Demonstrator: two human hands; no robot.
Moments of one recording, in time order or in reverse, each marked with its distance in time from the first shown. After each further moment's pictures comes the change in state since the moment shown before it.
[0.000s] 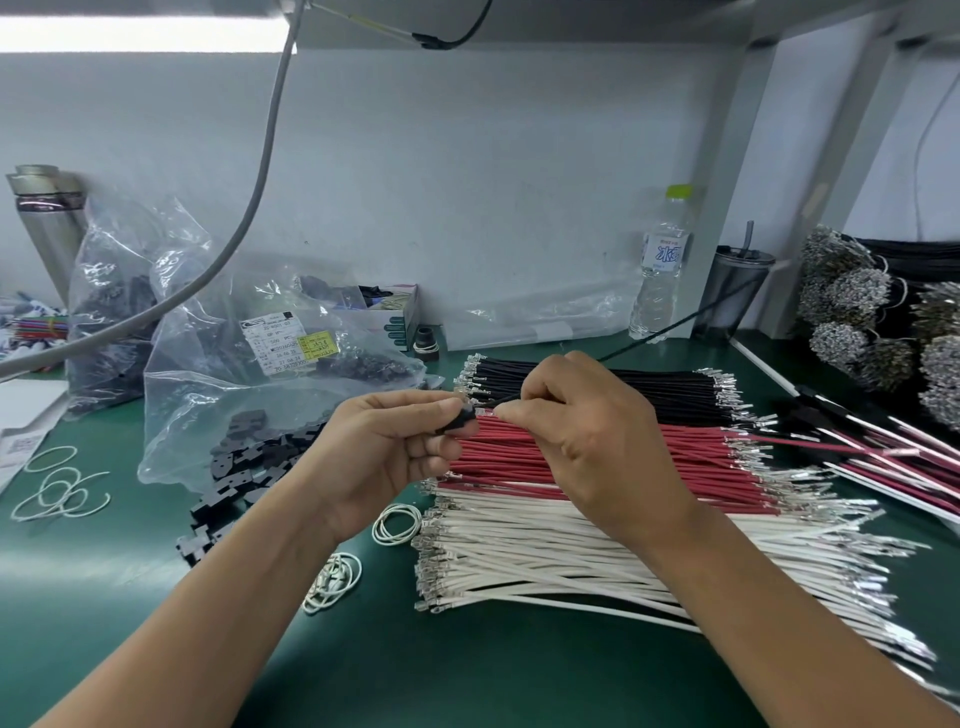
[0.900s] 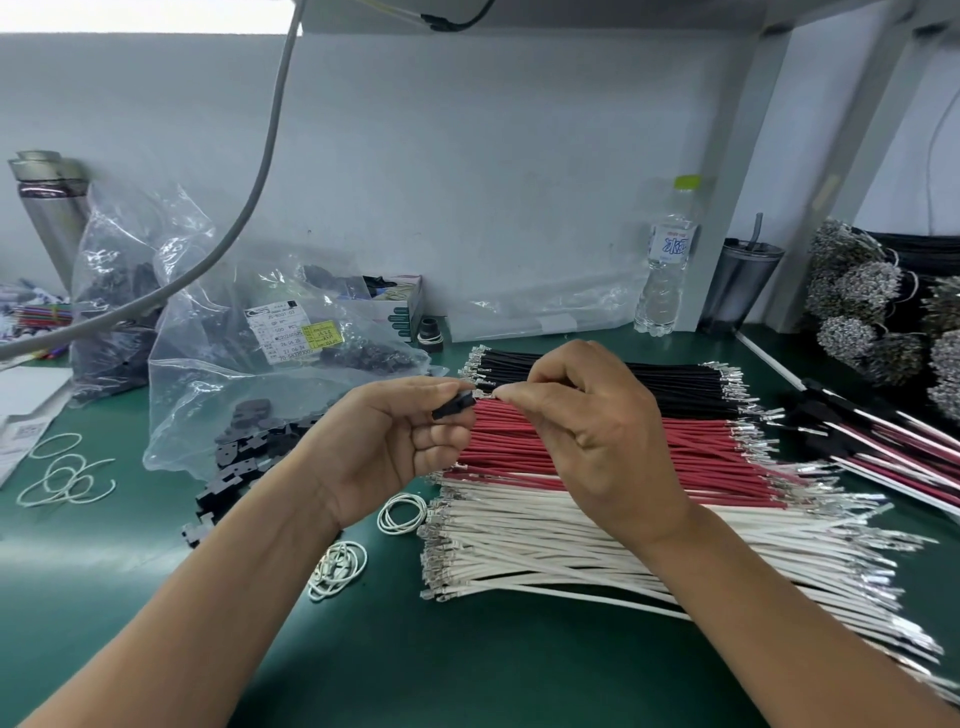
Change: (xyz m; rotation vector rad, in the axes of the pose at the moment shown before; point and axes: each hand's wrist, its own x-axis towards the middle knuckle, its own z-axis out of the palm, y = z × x) left_hand -0.001 0.006 0.001 -0.130 -0.075 -0.104; right_hand -0.002 -0.003 0.009 0.151 0.164 0.057
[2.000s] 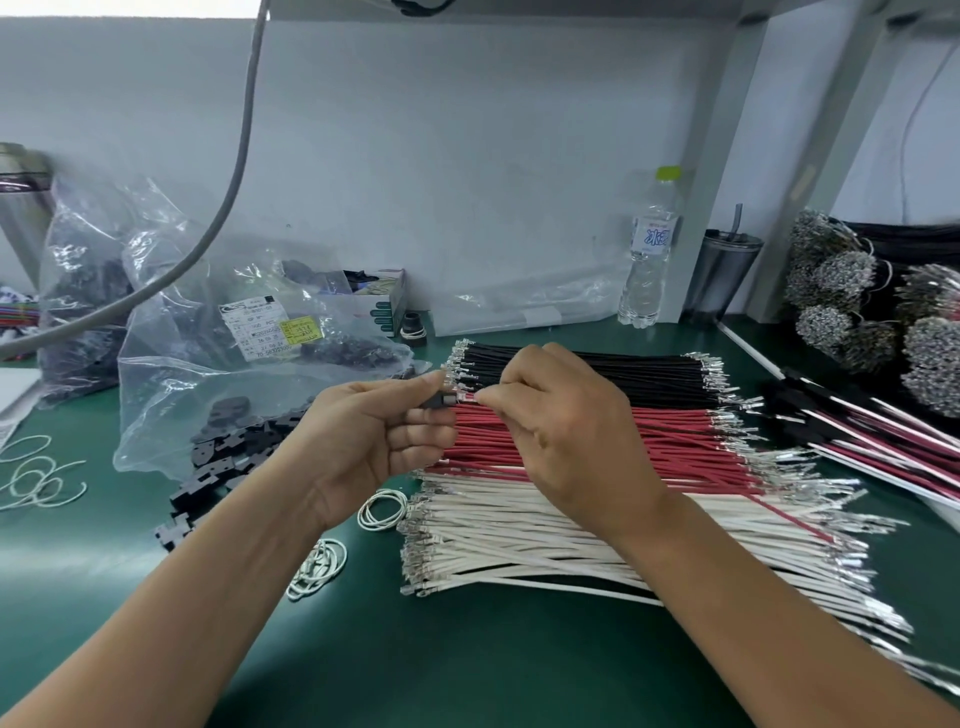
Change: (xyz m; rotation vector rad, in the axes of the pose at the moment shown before) left_hand -0.002 -0.004 0.011 0.106 0.154 0.044; right_hand 0.000 -0.006 0.002 -0.173 -0.143 -0.005
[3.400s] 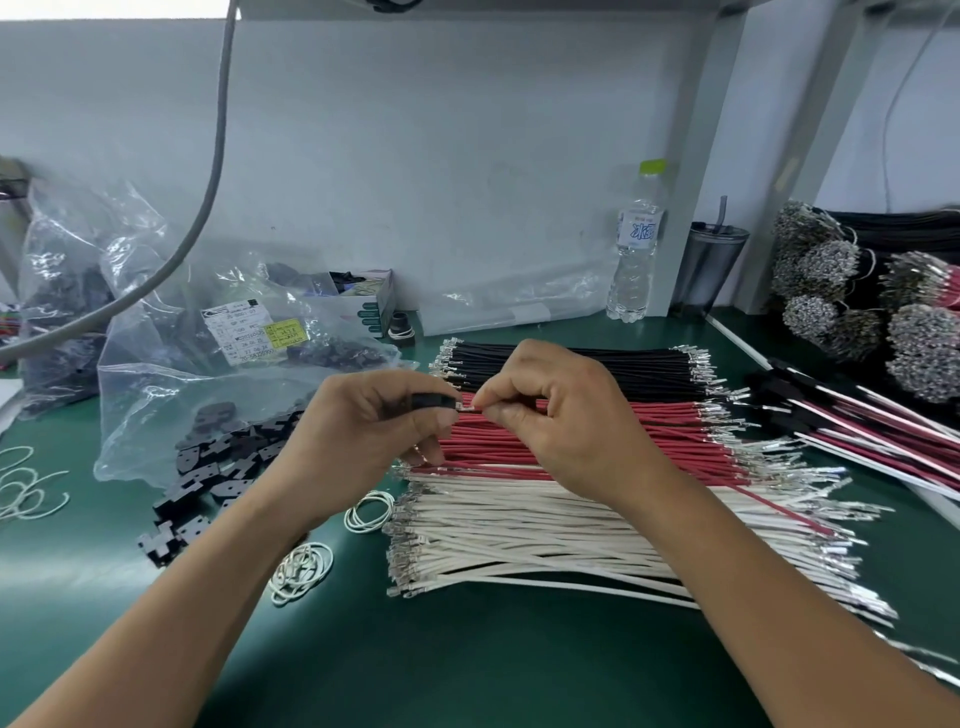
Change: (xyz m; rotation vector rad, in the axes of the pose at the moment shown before) left_hand 0.004 -0.013 -0.006 0.580 -0.092 0.485; right_hand 0.006 0.013 -0.011 0.470 -0.172 0.323
